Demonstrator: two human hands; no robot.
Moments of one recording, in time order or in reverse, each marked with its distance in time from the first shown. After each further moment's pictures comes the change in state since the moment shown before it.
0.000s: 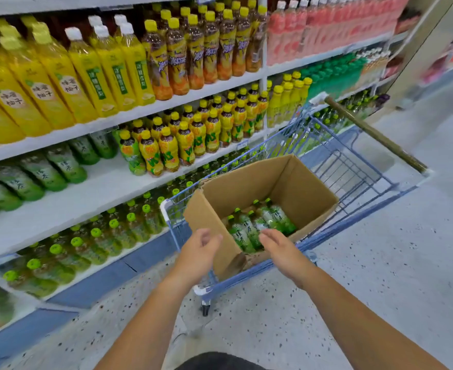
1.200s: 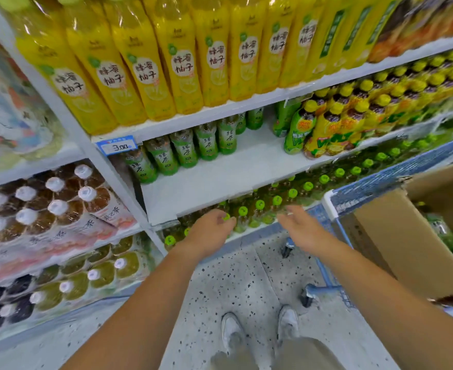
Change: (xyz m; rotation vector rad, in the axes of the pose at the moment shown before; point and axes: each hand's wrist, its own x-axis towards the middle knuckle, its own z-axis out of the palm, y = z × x) left_hand 0.056 -0.169 -0.424 0.201 0.095 -0.127; right_hand 0.124 -0.178 0.398 -0.257 -0.193 -0.060
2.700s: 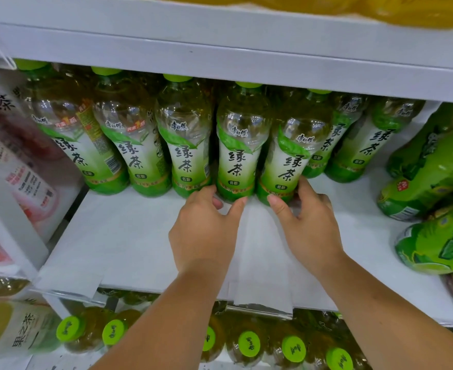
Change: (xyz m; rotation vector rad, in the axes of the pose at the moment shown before) left_hand 0.287 -0.020 0.014 -0.046 1.147 -0.080; right_hand 0.364 -0.061 0.040 -0.246 0.279 -0.820
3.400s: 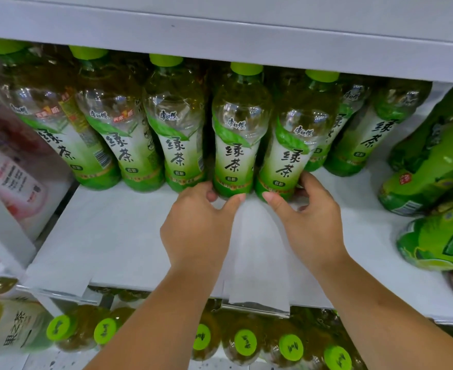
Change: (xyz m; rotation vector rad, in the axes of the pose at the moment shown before) left_hand 0.003 -0.001 -0.001 0.013 0.010 -0.001; right_hand -0.002 -0.003 0.000 0.249 0.117 -0.043
